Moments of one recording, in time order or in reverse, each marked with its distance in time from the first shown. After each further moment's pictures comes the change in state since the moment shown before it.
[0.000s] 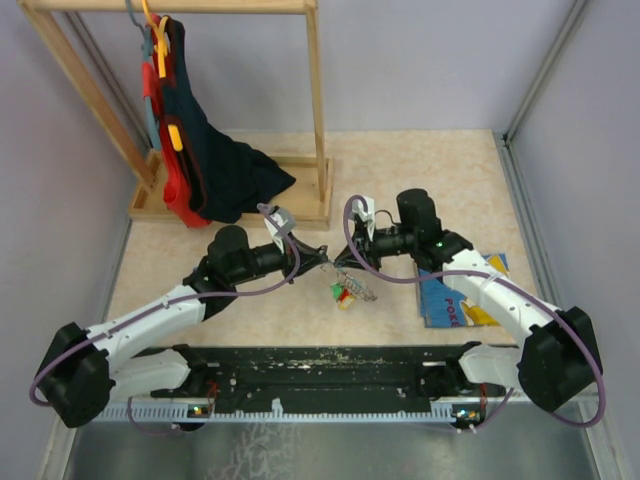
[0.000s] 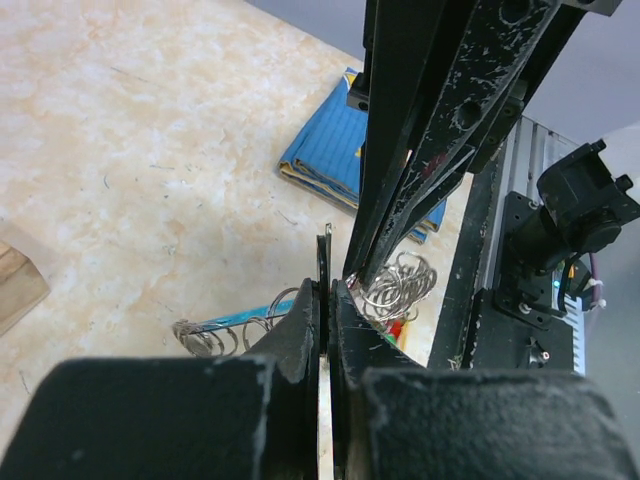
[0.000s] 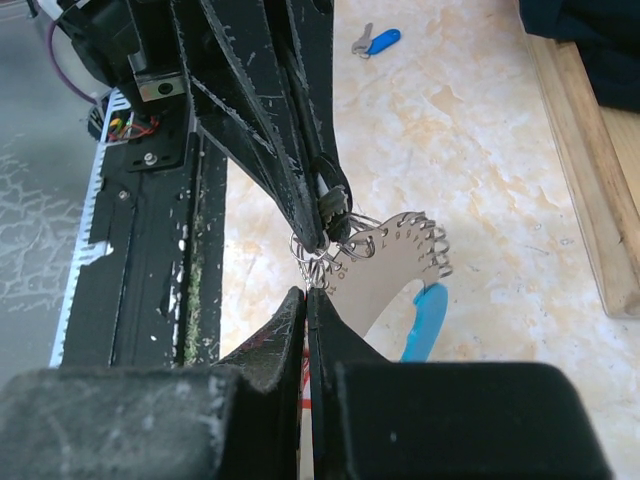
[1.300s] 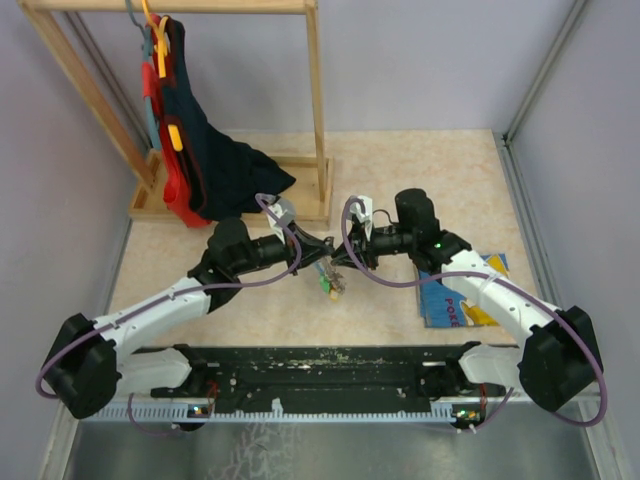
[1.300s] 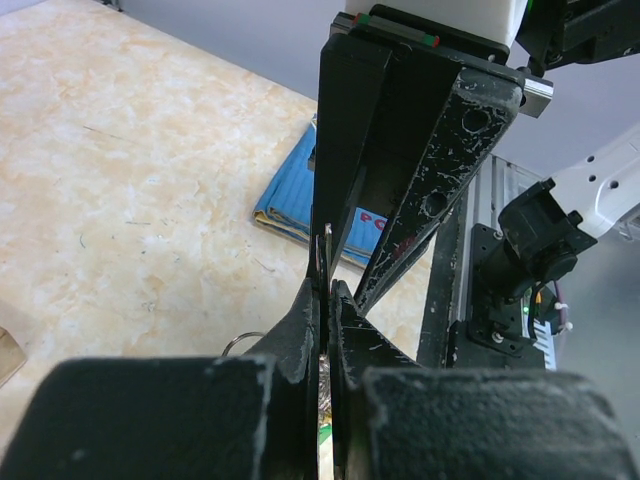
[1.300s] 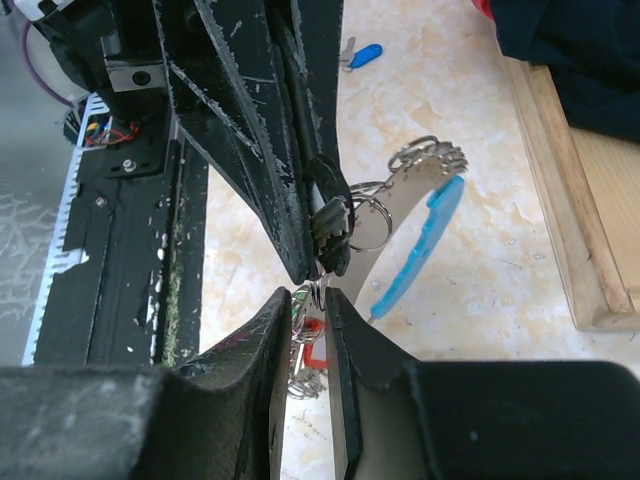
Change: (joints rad) left arm 0.008 0.058 0.050 0.127 0.087 -0.063; right arm 0.029 0.000 0.000 0.048 0.051 -0.006
